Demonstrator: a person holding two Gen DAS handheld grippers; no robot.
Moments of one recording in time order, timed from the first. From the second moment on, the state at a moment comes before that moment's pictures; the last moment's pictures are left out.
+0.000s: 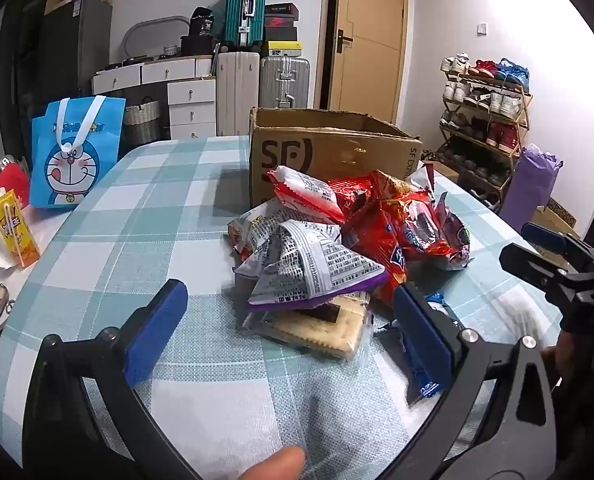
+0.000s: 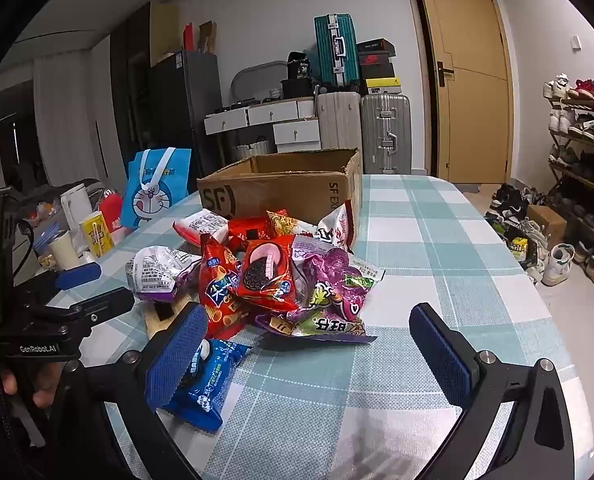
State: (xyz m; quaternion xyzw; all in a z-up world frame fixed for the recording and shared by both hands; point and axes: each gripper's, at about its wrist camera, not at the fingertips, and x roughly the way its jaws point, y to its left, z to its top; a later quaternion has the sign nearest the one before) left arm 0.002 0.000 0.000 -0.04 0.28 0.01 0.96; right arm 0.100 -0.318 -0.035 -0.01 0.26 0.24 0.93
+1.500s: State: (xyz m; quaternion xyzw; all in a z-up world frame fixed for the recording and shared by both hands) left arm -0.002 0.001 -0.002 -0.03 0.27 0.01 0.96; right arm 0.099 -0.317 -0.036 0.00 0.26 0.24 0.94
